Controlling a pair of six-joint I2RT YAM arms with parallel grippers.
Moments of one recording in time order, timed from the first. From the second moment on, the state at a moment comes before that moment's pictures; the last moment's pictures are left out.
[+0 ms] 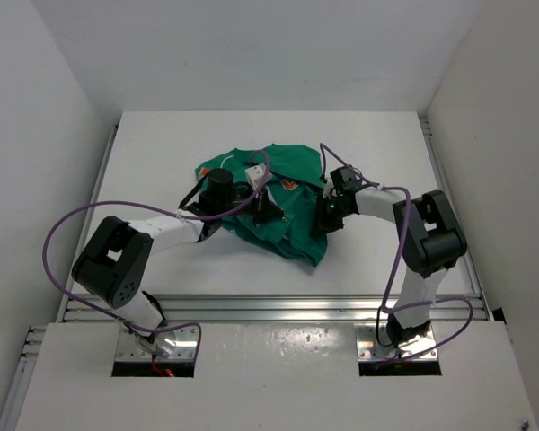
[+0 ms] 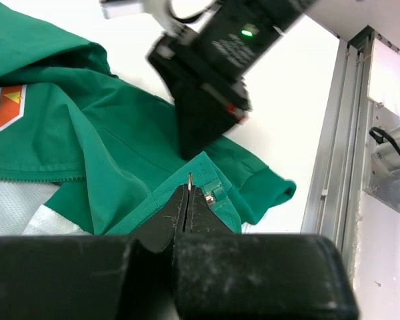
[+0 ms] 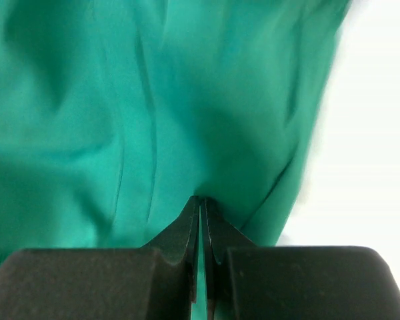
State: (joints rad) left arm -0.51 1.61 0.84 0.46 0.70 -0.13; right arm 0.30 1.83 0.96 -0.30 -0.42 0.35
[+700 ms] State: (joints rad) left arm -0.52 1.62 0.84 0.44 0.68 -0.08; right arm 0.26 2.23 1.63 -0.57 -0.28 0.30
